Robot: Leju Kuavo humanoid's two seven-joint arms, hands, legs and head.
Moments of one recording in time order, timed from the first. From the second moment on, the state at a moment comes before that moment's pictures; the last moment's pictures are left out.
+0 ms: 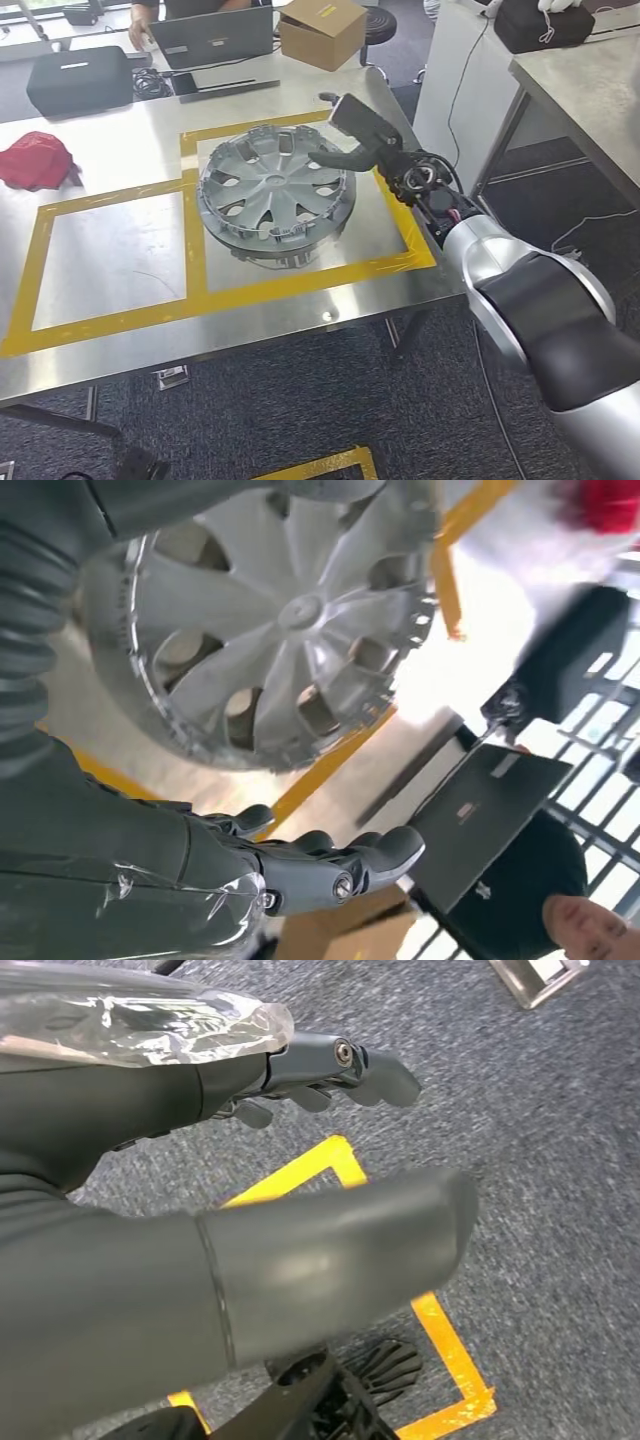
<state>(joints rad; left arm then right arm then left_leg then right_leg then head) -0.24 0.14 -0.93 -0.20 0.56 0.02 -0.40 -1.10 -0.01 0.45 -0.44 0.19 0.16 -0.47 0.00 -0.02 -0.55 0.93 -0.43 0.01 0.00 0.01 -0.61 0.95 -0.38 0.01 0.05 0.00</state>
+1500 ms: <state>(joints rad) -0.20 0.15 -0.89 -0.20 0.57 0.04 -0.40 -0.28 -0.29 0.07 -1.56 -0.36 0.26 -0.16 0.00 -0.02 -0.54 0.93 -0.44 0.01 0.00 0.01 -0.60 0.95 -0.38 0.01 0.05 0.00</state>
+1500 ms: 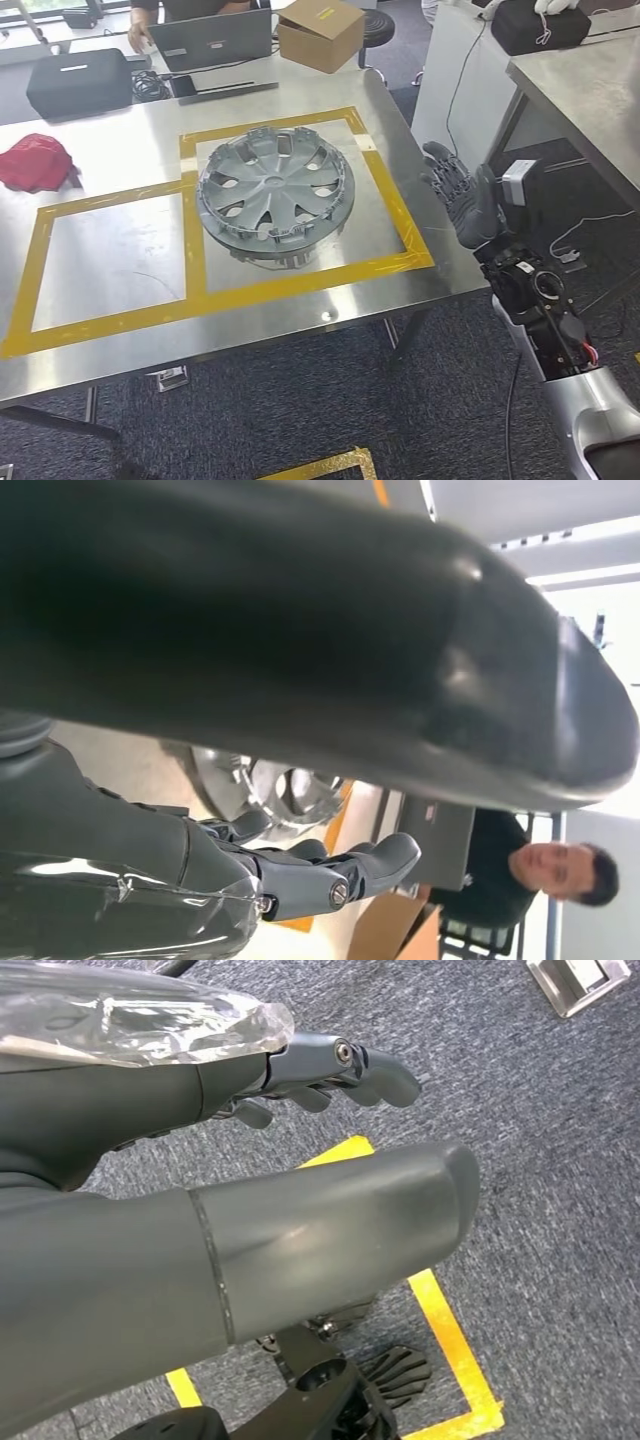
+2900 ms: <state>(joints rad) -0.24 0.14 -0.89 -0.20 0.55 0.05 -0.39 -0.30 -0.27 0.07 -1.65 -0.37 0.25 -0.21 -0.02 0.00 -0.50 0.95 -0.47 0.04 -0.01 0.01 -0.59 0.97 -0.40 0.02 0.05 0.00</state>
